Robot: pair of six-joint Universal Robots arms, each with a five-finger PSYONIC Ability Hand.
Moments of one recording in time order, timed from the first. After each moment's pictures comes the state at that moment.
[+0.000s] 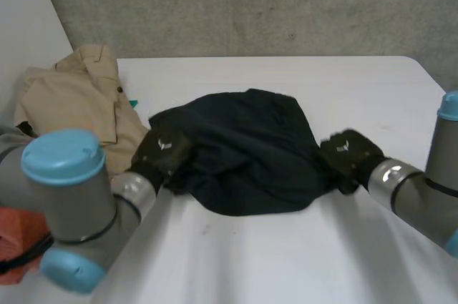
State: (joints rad) left arm 4.19 -1.98 -1.73 3.43 -1.52 3.44; right arm 1.83 -1.19 1.64 0.08 1.26 2.40; left_hand 0.72 0.76 0.78 0.77 0.60; right_hand 1.08 1.17 1.19 1.20 1.01
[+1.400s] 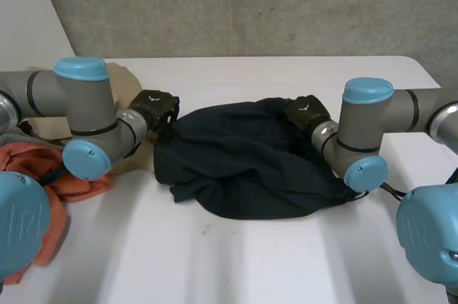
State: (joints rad) left arm 4.36 -2.52 -0.78 2.97 -1.41 3.47; right arm 1.98 -0.46 0.68 0.07 1.40 2.71; left_hand 1.09 1.09 1.09 1.09 0.91; right_hand 0.69 0.74 0.73 0.73 0.48
